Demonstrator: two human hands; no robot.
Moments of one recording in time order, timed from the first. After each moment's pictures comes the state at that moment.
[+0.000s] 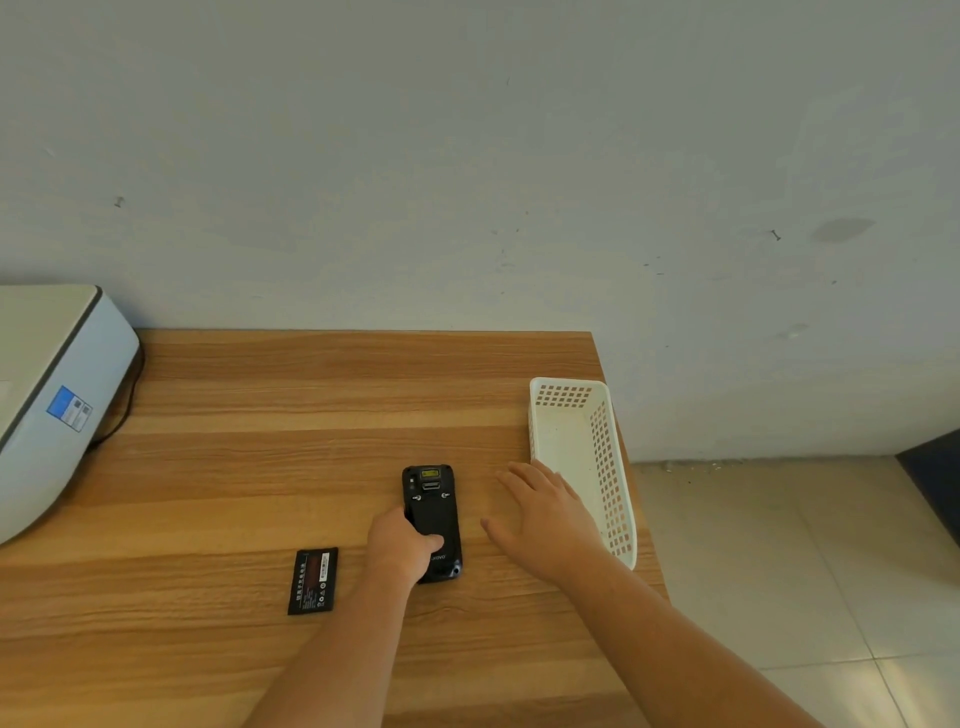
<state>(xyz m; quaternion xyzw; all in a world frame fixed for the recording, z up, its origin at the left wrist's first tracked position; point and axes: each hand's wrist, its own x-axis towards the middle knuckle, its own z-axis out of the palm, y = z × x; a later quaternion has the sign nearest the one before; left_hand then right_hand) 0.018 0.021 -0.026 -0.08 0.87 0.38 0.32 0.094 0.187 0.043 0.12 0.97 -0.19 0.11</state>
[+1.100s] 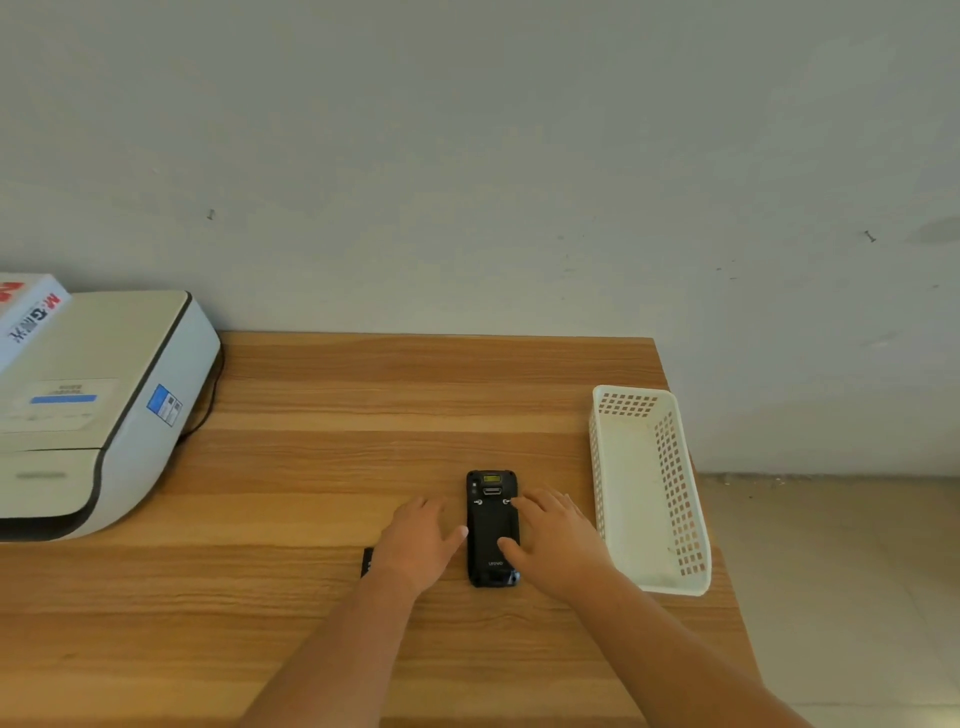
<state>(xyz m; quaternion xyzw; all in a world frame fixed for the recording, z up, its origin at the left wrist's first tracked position) -0.009 -0.038 -0.015 0.13 0.94 0.18 0.27 0.069 0.139 0.011 0.10 0.96 -0.21 0.15</state>
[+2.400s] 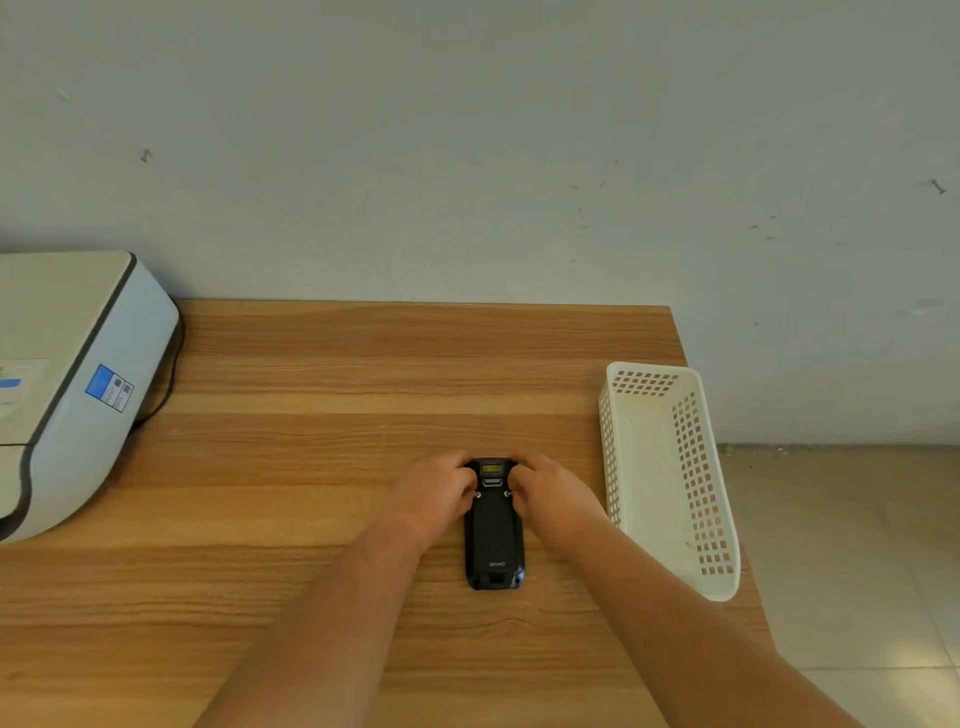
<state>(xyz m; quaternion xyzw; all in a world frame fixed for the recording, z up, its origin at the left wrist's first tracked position) -0.059 -0.008 -0.036 0.37 0.91 0.11 0.15 0.013 0.162 -0.046 0.03 0.97 -0.19 0.13</state>
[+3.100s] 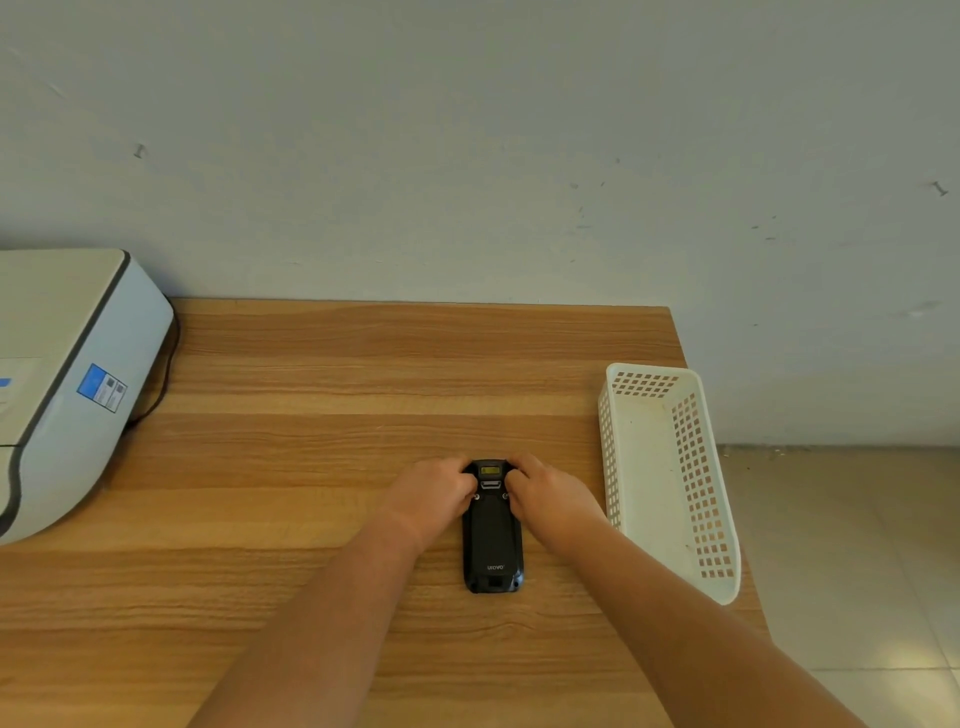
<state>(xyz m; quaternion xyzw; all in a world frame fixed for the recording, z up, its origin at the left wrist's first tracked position) -0.065 -0.009 -0.041 0.42 0.89 0.03 0.16 0.011 0.165 -0.067 -0.03 0.99 -0.07 0.13</state>
